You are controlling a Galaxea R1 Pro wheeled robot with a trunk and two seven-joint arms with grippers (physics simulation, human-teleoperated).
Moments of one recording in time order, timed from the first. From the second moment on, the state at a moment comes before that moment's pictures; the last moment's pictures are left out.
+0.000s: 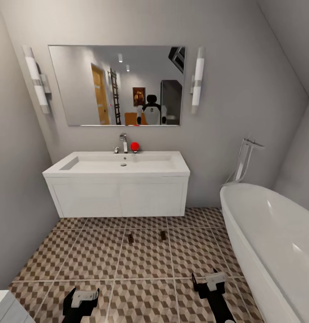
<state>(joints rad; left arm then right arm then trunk) -0.49 0.06 -0.30 0.08 0.24 -0.75 0.05 -0.52 0.01 0.17 -0.02 0.13 -0.75 -0.17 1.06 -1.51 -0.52</state>
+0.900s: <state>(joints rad) -0.49 0.06 -0.30 0.08 0.24 -0.75 0.05 -0.52 0.02 0.16 -0.02 0.13 -0.75 -0.18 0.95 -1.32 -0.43</state>
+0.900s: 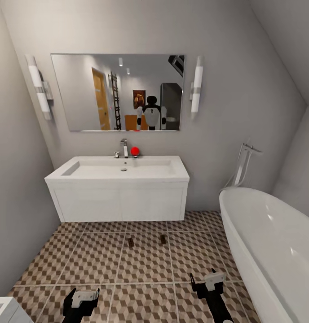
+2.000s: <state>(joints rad) -0.49 0.05 -0.30 0.08 0.24 -0.75 0.05 -0.52 0.02 0.16 -0.02 0.13 -0.75 -0.18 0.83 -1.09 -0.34</state>
